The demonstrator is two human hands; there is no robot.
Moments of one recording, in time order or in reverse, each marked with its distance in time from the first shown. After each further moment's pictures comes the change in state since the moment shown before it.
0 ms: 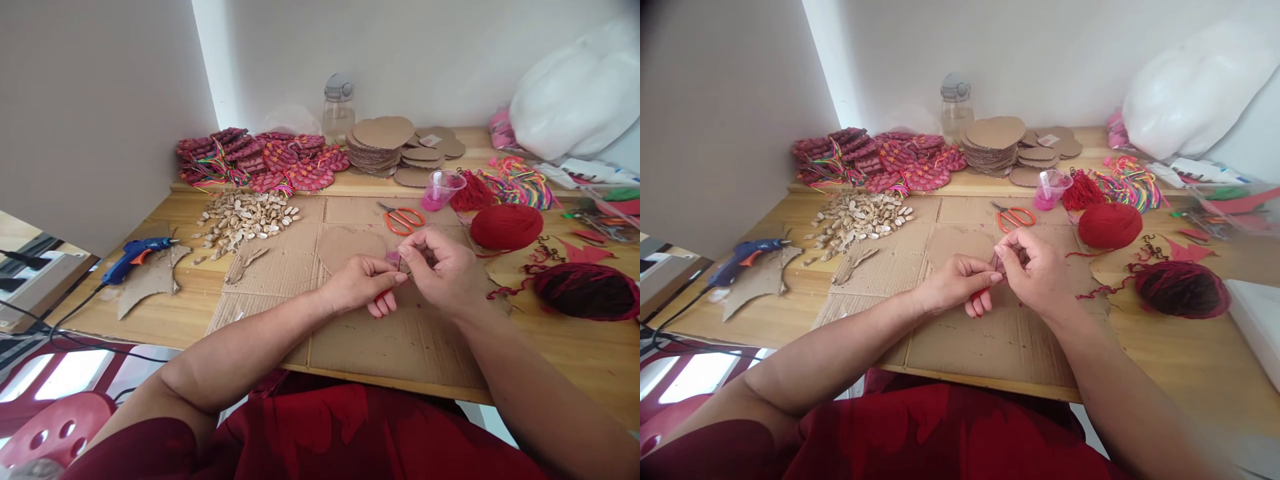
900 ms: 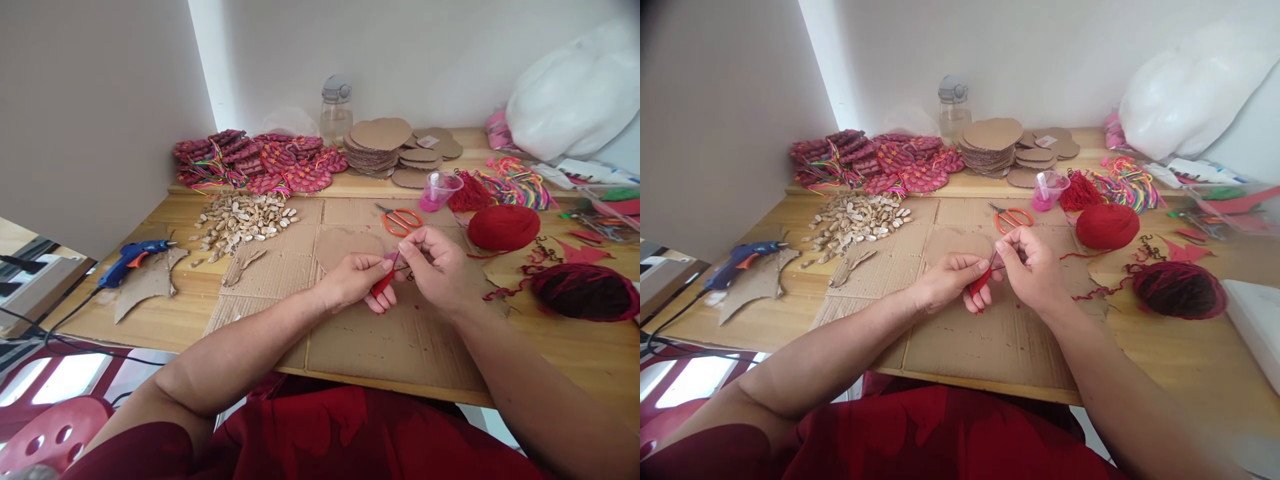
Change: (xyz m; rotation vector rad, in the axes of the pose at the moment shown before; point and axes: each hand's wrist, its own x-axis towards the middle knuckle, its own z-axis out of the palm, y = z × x) left_hand 0.001 0.000 -0.005 -0.170 -0.016 0.052; right_hand 0.003 0.018 0.007 0.233 -0.026 0.120
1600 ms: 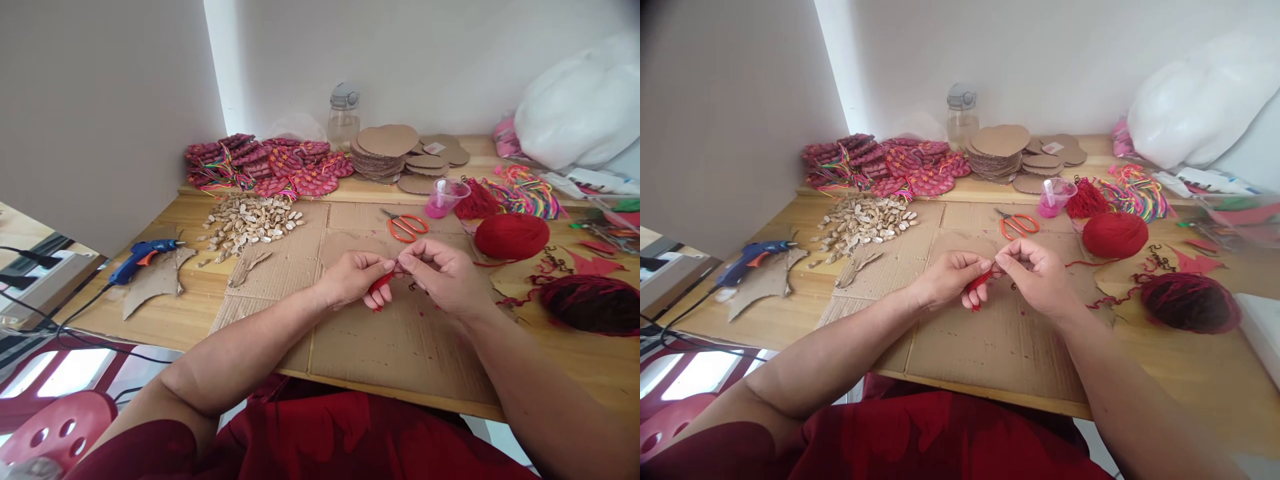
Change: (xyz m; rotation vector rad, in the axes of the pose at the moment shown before) left_hand 0.001 0.006 -0.009 0.073 0.069 0.048; right_hand 0.004 -0.011 -0.009 0.143 -0.193 0.138
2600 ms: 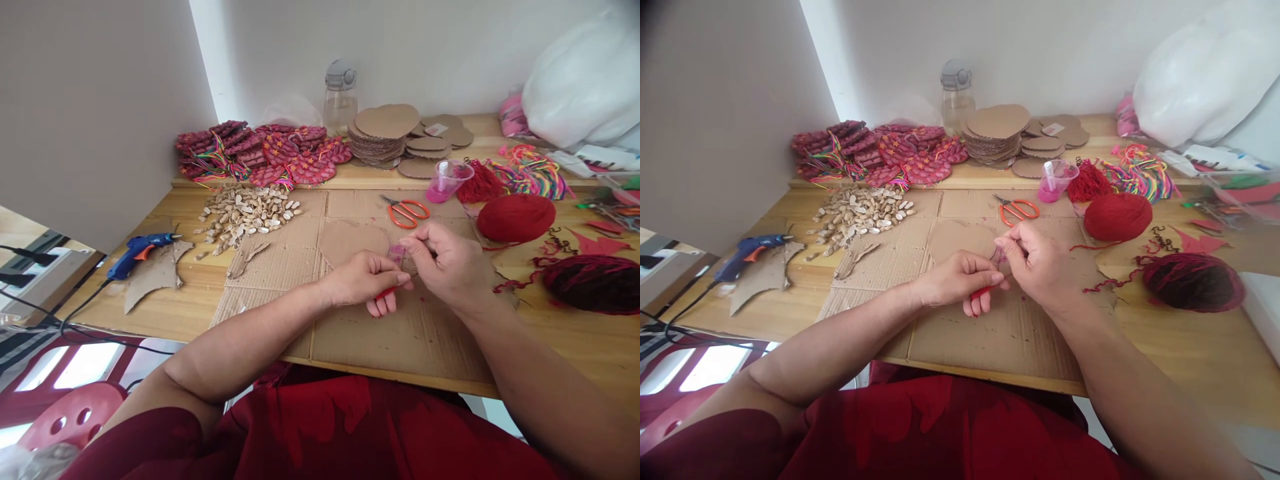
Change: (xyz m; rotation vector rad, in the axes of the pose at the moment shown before) left_hand -0.008 -0.001 0.013 0.182 -0.187 -0.134; right_hand -0.006 -0.001 0.003 -0.646 0.291 -0.283
